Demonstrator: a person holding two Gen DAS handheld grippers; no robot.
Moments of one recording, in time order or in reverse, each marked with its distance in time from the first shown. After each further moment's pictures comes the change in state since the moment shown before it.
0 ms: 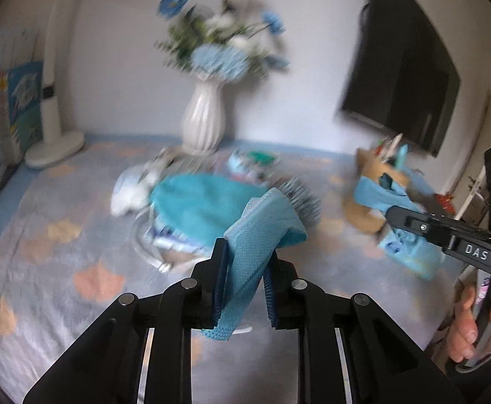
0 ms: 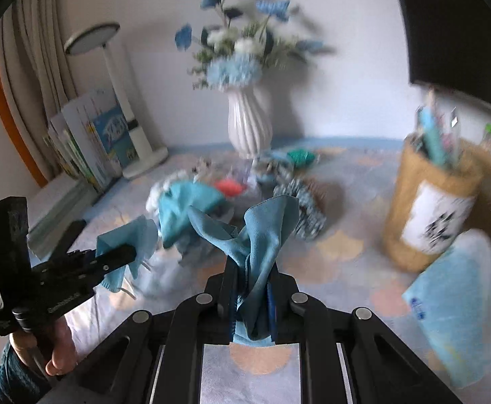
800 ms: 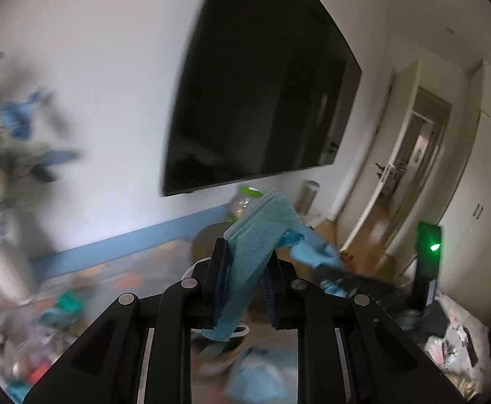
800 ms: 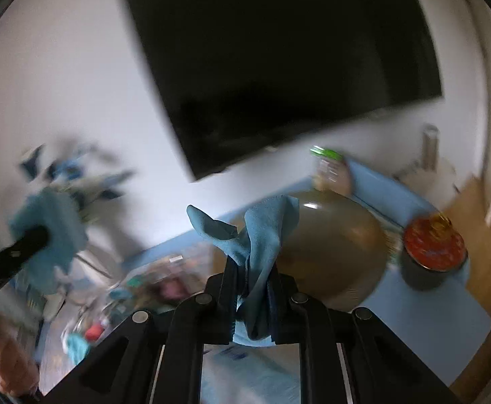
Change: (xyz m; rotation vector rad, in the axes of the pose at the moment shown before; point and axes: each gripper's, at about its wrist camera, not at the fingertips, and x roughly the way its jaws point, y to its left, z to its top) left arm 0.108 -0.227 0.196 0.218 0.004 -0.458; right arm -0.120 -0.225 0.075 0.447 -0.205 -0.407
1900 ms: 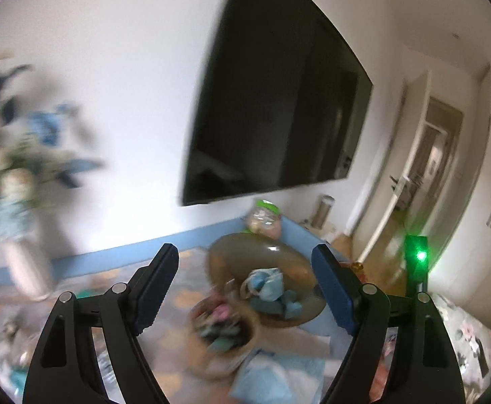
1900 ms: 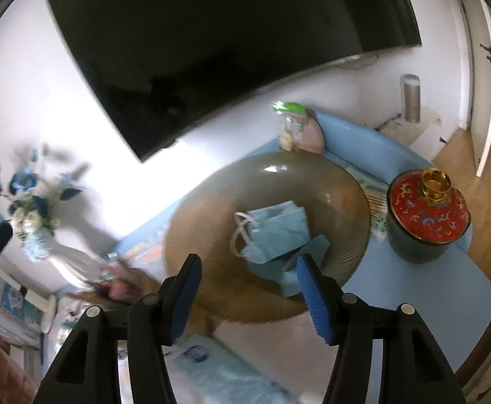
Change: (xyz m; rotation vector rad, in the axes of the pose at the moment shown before) left arm -0.060 -0.001 -0.028 -0.026 -0.106 0.117; right arm 0.031 -0.037 -0.005 0.098 0.128 -0.031
